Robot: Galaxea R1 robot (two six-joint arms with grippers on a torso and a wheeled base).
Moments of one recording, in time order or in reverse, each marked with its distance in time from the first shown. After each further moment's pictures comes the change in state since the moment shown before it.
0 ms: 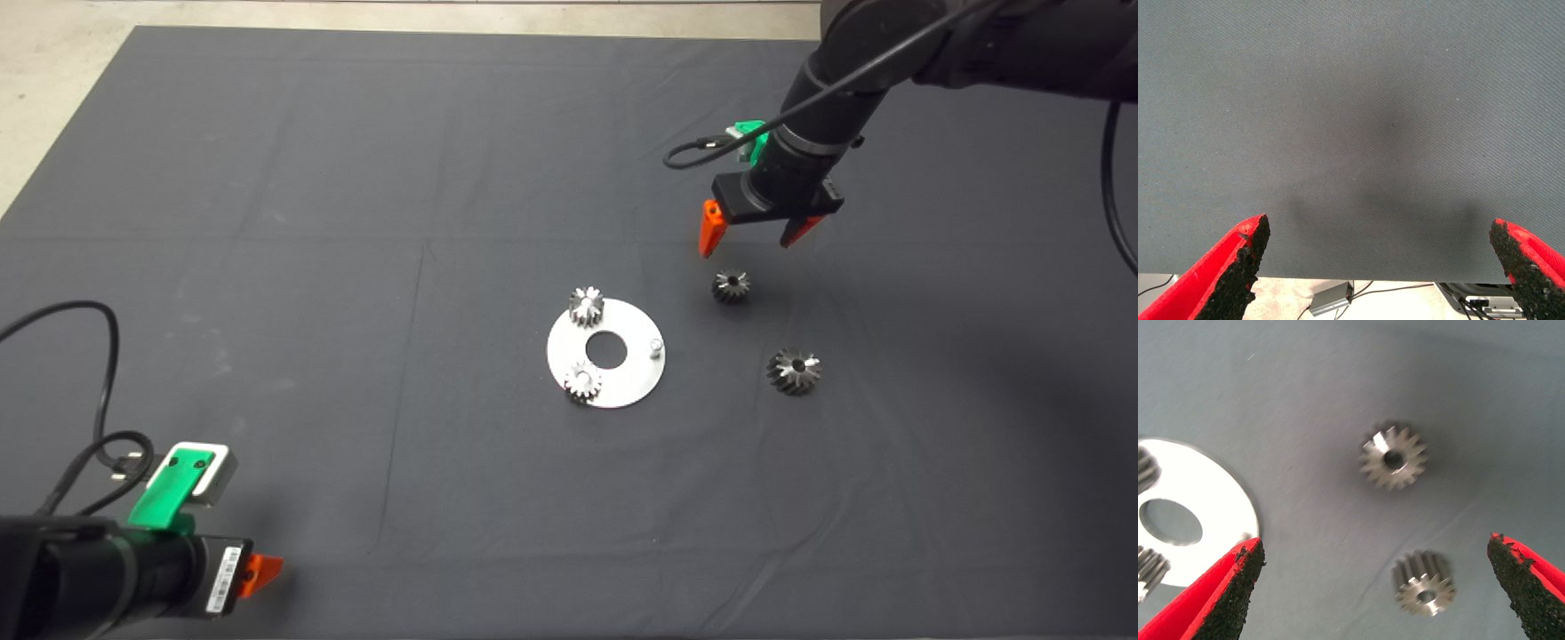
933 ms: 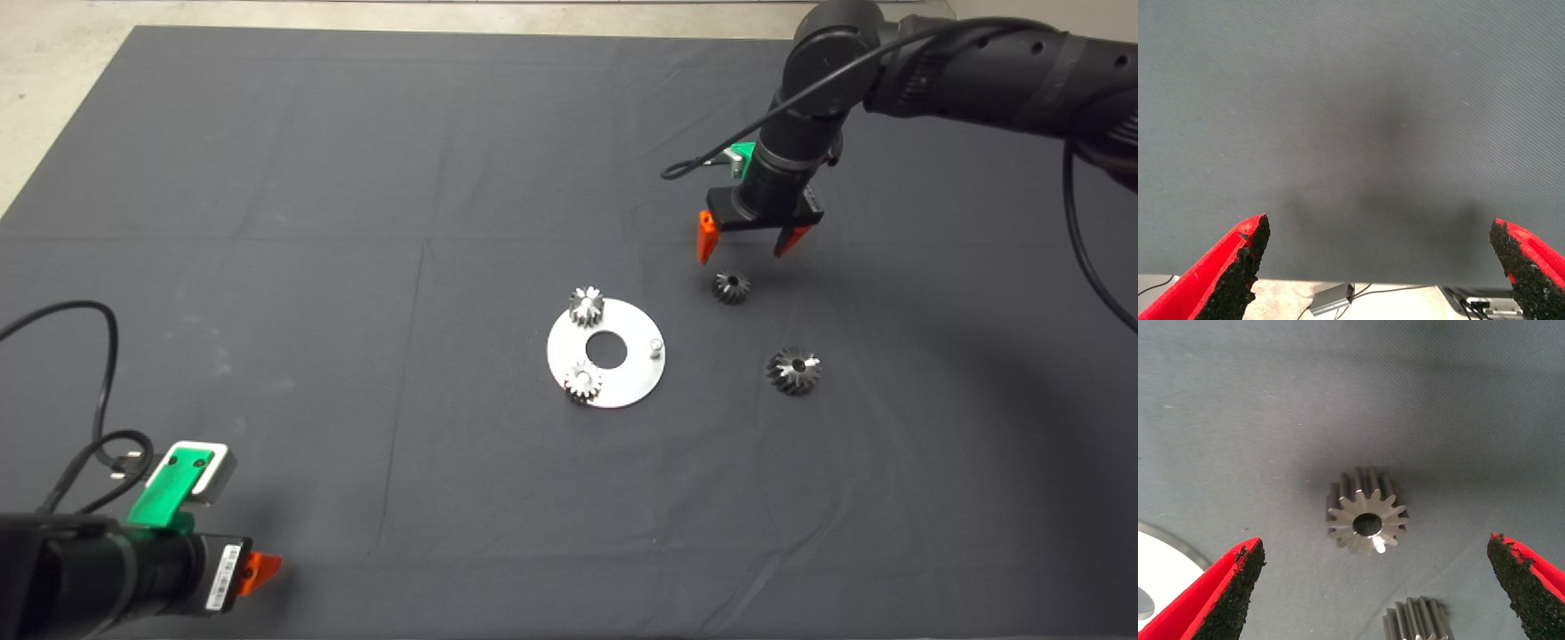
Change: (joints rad) left arm 0.000 0.000 -0.011 0.000 0.000 0.000; right arm -0.086 0.058 -0.204 -0.036 -0.001 -0.074
